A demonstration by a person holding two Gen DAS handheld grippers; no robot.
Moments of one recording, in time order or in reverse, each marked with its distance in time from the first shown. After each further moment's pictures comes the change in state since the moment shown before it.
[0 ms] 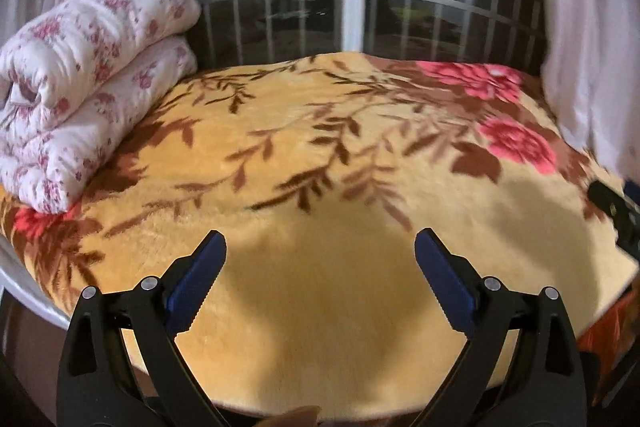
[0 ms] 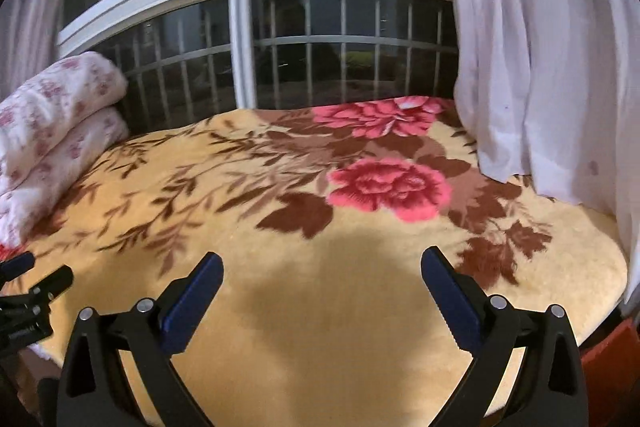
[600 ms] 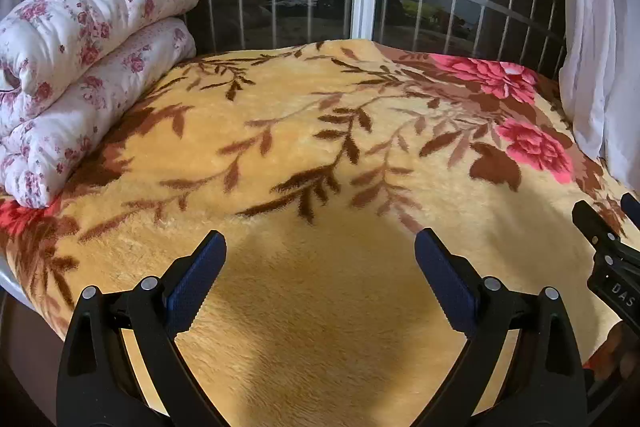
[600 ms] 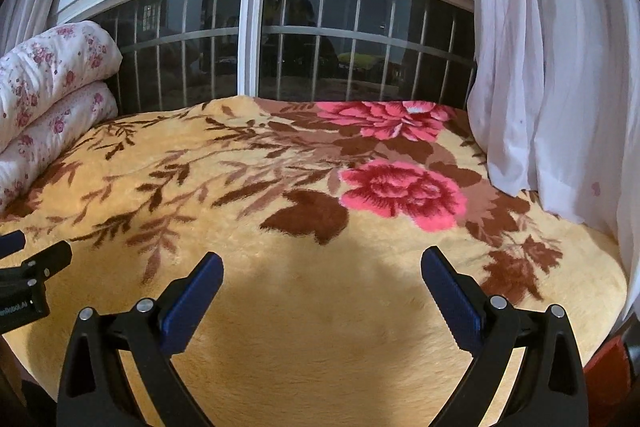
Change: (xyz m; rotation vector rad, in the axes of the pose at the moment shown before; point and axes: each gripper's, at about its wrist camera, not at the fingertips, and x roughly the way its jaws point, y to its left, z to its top) left arm 0.031 0.004 0.003 -0.020 0.033 -0.008; right arm 0.025 0.035 -0.008 -0.072 -0.002 -0.048
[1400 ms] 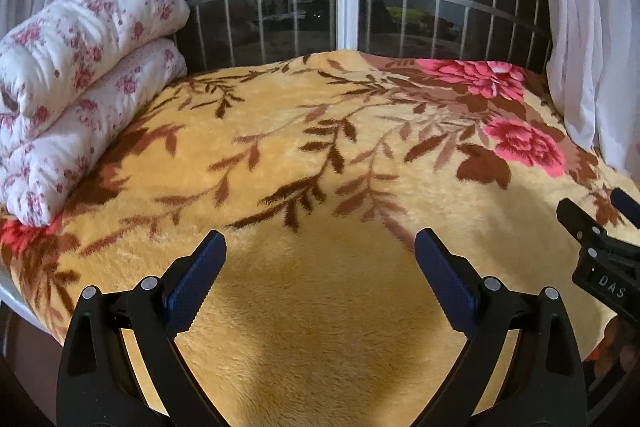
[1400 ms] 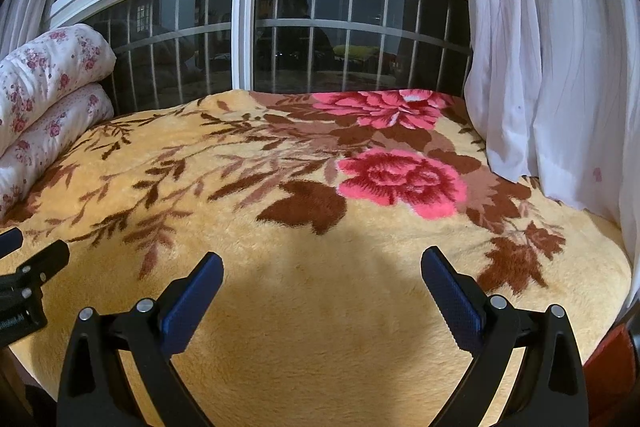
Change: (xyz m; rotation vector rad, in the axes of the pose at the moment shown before) left arm -0.008 -0.017 -0.002 0.062 -0.048 -0.002; right arm 0.003 -0.004 -0.004 0.020 0.018 -0.001
